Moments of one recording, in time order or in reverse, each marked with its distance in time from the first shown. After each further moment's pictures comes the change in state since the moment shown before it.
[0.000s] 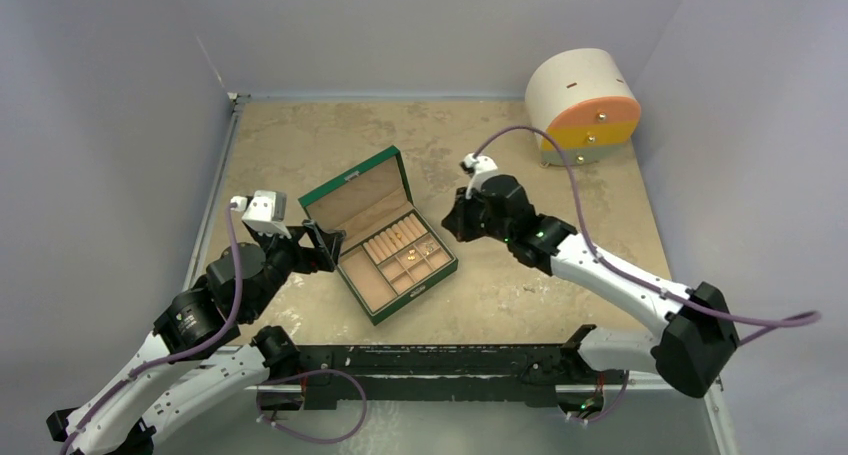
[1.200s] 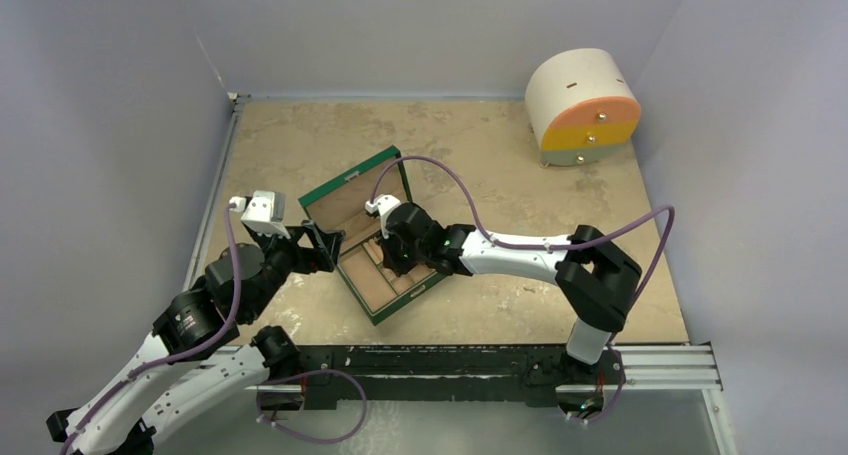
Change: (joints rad) left arm 0.000 -0.005 0.000 0.000 -0.001 0.000; right arm 0.340 0.533 0.261 0.058 0.014 -0.144
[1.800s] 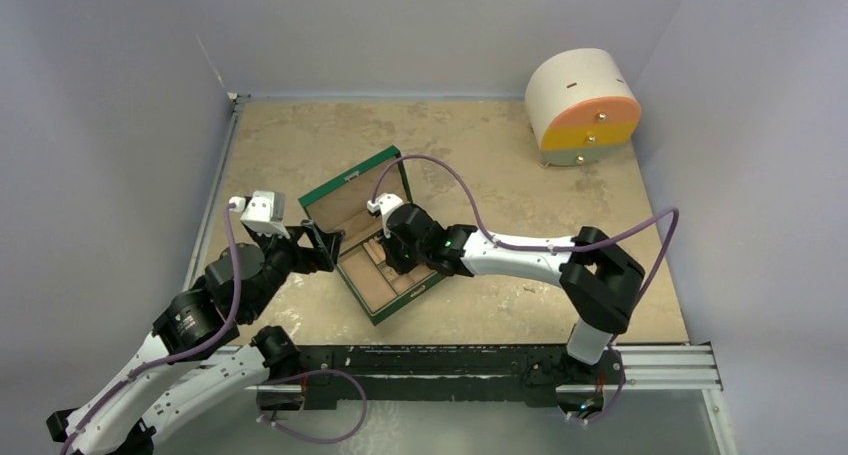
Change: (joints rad) left arm 0.000 0.000 0.000 0.000 -0.005 0.000; right arm 0.010 -0.007 0.006 -0.025 0.065 -0.003
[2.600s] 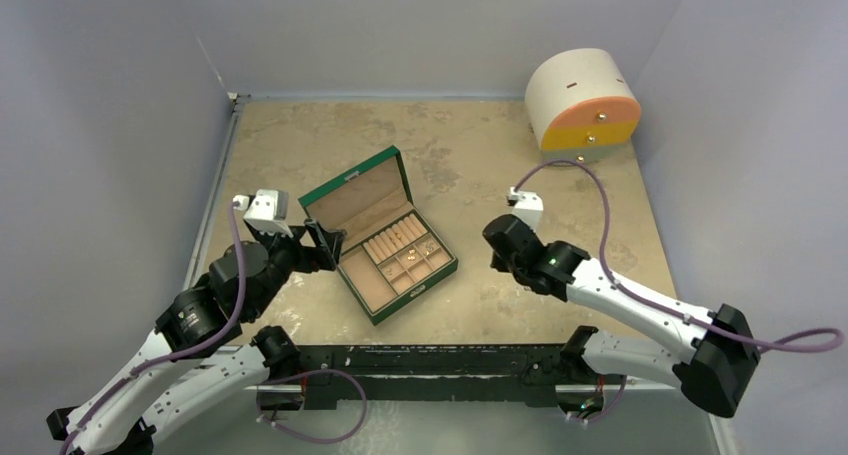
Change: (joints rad) left arm 0.001 0.015 0.000 0.000 -0.002 0.000; right arm -0.175 -0.632 -0.358 -0.411 0.475 0.423
